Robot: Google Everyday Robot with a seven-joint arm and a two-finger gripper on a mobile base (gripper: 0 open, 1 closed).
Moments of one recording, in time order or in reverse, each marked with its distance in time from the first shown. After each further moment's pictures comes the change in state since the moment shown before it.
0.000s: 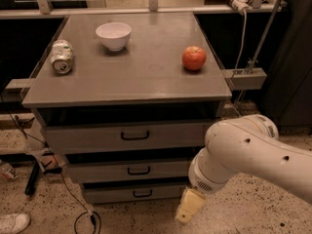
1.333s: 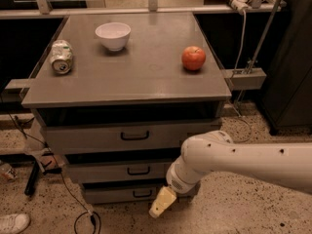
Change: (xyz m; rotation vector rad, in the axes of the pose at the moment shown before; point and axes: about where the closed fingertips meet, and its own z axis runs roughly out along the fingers) arm -0.039 -0.016 0.120 -0.097 -0.083 0.151
